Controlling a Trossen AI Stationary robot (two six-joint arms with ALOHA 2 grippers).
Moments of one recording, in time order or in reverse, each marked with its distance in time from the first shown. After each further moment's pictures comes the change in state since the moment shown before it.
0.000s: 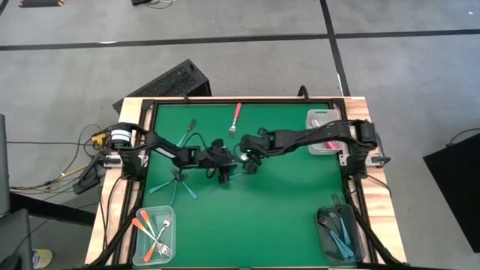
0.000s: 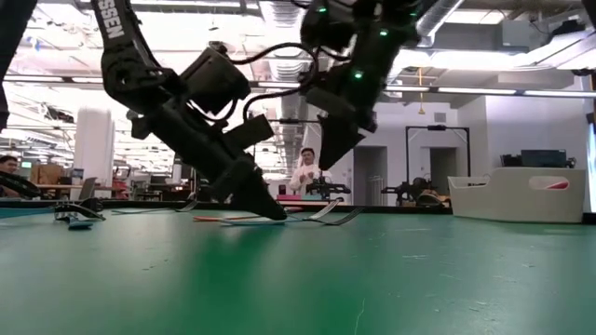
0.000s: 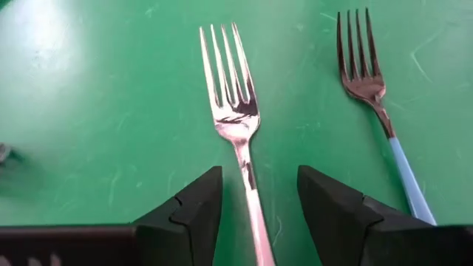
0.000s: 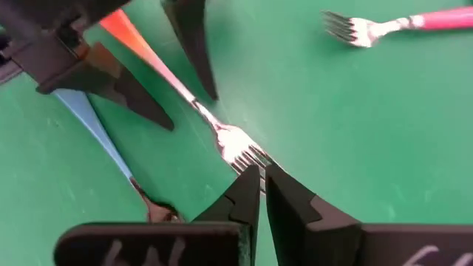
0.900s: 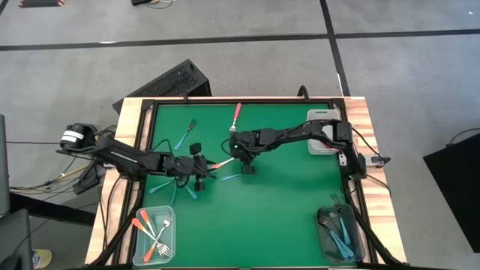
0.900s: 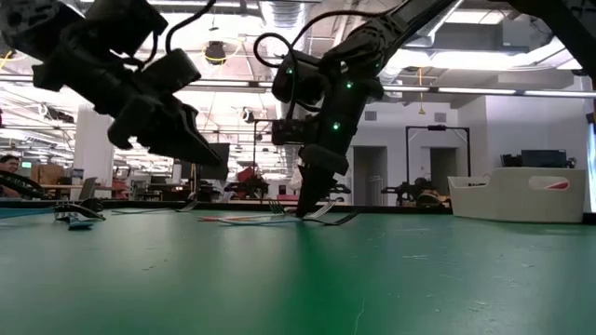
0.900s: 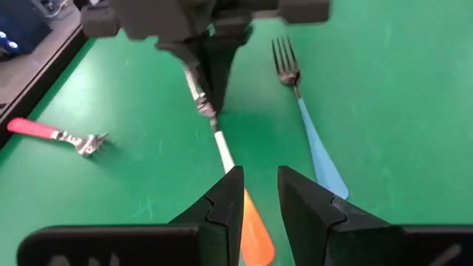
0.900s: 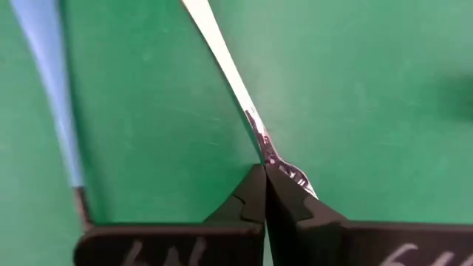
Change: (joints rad) left arm -0.203 -0.535 -0.277 -0.161 -0.188 0.032; right arm -0.070 0.272 0.146 0.022 -0.231 -0.435
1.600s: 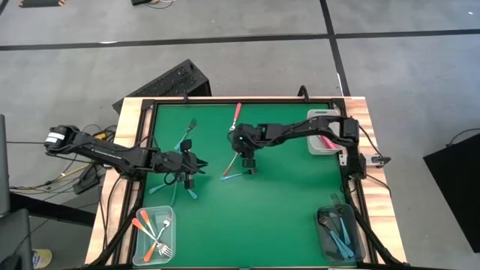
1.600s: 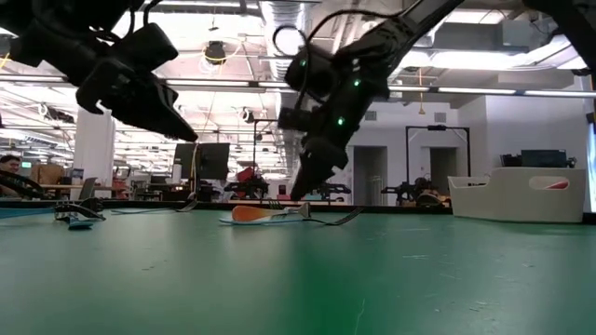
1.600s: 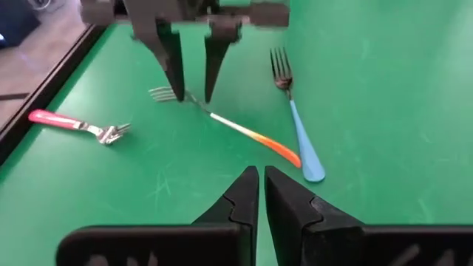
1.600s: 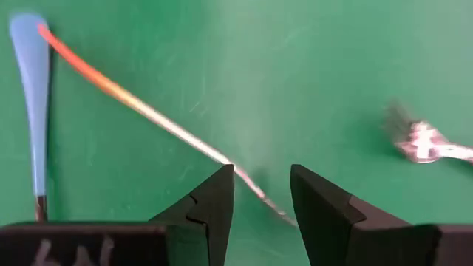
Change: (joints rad) left arm -0.004 -0.301 0.000 -0.303 0.039 -0.047; right arm -0.069 -0.064 -0.079 0.129 -0.007 -0.150
